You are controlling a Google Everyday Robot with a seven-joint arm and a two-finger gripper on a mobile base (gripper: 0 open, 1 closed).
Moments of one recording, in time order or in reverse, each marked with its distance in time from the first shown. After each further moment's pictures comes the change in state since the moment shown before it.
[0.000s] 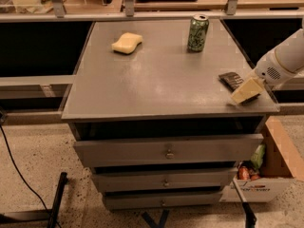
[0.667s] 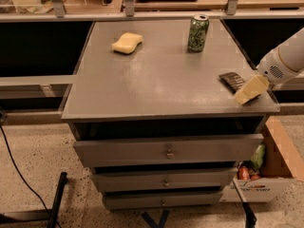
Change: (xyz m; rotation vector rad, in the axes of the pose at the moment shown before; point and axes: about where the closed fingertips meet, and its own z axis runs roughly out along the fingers) arm 0.002 -0.005 -0.009 0.027 -0.008 0.018
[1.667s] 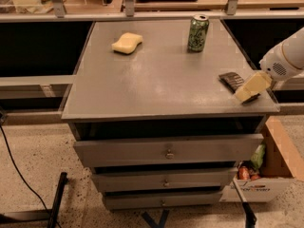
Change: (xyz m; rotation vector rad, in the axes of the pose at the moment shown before) arm -0.007 -0.001 -0.015 0.043 -0.025 -0.010
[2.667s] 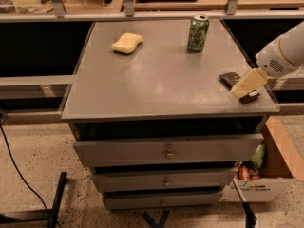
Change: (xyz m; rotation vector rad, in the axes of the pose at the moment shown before) arm -0.021 0.008 -0.008 0.024 -0.038 -0.054
